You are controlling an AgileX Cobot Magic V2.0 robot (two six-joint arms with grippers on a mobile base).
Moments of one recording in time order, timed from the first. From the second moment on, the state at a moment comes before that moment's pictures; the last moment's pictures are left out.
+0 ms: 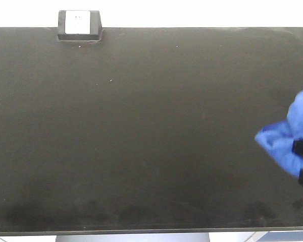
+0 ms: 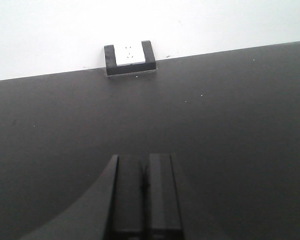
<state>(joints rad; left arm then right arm) -0.14 -0.02 0.03 0.15 0.23 -0.11 0.09 0.55 -0.56 0.23 0.73 -0.16</state>
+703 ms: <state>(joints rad) -0.14 -0.02 0.03 0.15 0.23 -0.11 0.09 1.50 -0.65 0.23 0.42 -0.24</state>
